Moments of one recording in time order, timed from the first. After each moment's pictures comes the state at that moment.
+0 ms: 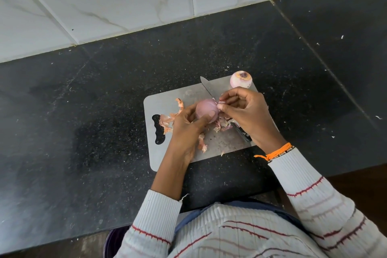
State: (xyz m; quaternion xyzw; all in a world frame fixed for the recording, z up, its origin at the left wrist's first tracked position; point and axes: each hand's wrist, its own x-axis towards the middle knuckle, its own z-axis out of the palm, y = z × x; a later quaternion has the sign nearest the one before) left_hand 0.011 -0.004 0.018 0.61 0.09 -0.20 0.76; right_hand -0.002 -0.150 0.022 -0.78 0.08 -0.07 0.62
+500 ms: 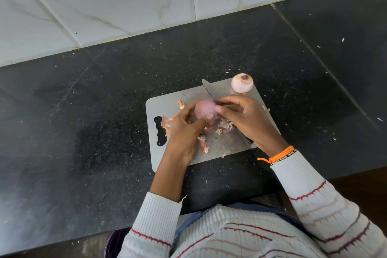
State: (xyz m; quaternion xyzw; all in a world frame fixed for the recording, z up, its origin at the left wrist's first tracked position) left_hand 0.011 0.000 0.028 0.60 0.07 -0.18 0.78; right_hand -0.003 -0.148 0.027 -0.83 0.03 -0.03 0.56
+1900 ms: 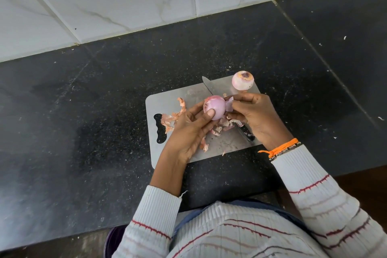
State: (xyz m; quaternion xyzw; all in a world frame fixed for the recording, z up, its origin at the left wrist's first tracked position) left_hand 0.014 0.001 0.019 0.47 0.07 -0.27 0.84; right_hand 0.000 -0.156 0.024 -0.65 0.19 0.00 0.74
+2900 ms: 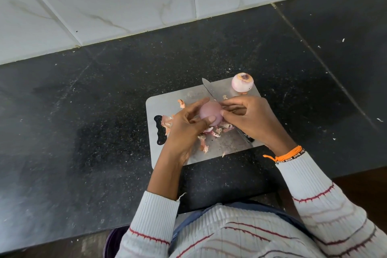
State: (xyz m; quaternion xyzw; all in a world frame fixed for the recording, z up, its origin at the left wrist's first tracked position) left_hand 0.012 0.005 0.030 0.63 0.02 -0.21 0.75; right_hand -0.010 -0.155 0.041 -0.88 0.03 -0.03 0.48
